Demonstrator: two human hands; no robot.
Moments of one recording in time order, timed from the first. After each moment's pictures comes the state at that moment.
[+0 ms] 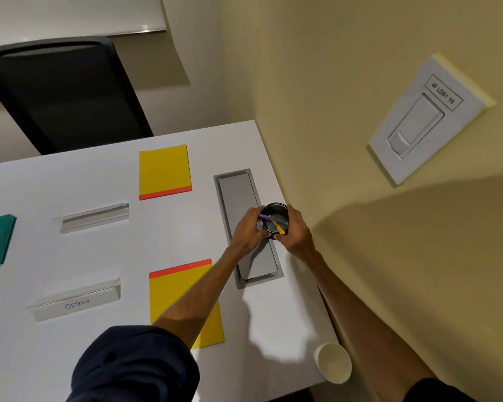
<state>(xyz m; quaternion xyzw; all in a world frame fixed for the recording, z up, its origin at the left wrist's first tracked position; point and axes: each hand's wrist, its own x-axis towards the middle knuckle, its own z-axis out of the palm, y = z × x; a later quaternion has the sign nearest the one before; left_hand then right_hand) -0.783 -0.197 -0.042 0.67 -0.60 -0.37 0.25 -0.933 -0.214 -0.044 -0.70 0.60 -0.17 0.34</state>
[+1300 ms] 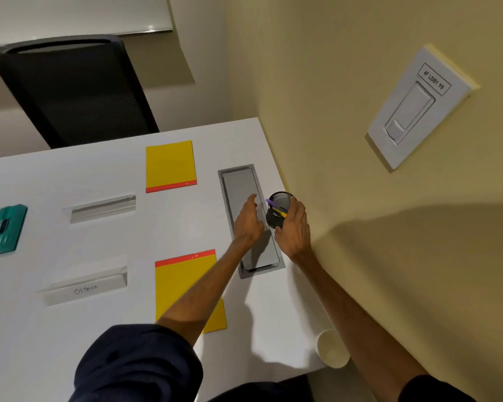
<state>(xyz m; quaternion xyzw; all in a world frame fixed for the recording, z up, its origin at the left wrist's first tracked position) -0.788 -0.182 -0.034 0.73 -0.53 -0.34 0.26 -0.910 -0.190 -0.044 -0.71 0.67 -0.12 0.19</state>
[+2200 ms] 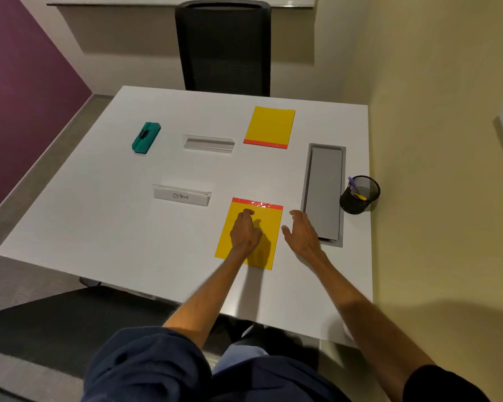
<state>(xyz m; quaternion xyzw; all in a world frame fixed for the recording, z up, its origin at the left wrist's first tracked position) -0.719 0.021 -0.045 0.89 -0.31 -0.25 0.23 -0.847 -0.071 -0.061 -0.82 0.45 -0.04 0.35</state>
